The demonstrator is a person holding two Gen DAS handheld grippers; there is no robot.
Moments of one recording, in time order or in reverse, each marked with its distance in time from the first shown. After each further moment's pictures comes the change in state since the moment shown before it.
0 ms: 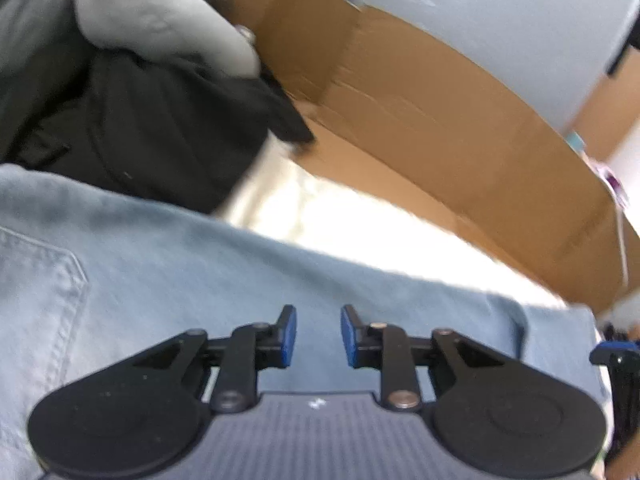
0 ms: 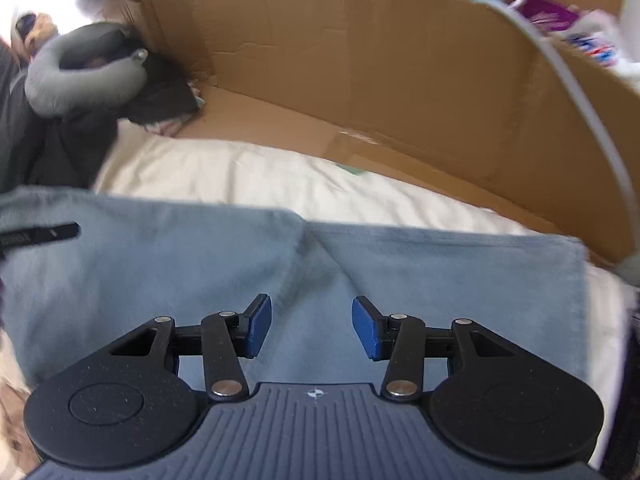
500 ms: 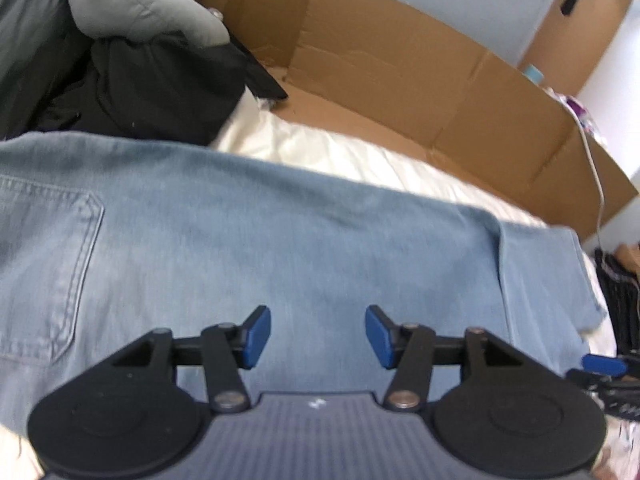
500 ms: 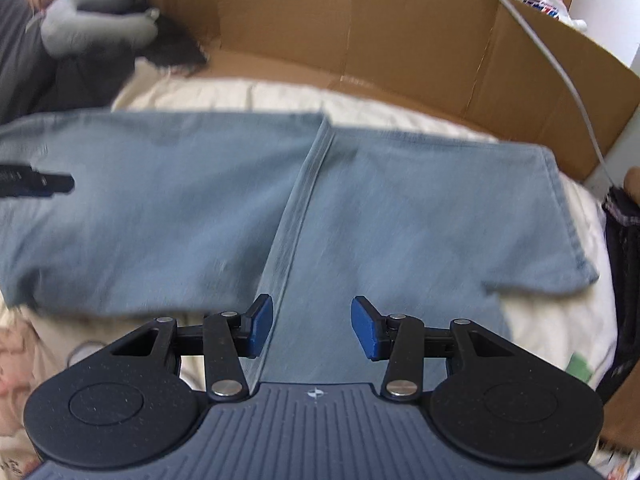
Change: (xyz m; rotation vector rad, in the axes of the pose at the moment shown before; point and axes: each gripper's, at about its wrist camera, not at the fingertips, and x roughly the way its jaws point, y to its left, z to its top) left arm -0.045 -0.009 -0.060 0.111 0.064 -0.002; right arm -0.017 0.078 -0.119 0.006 -0.011 -0.119
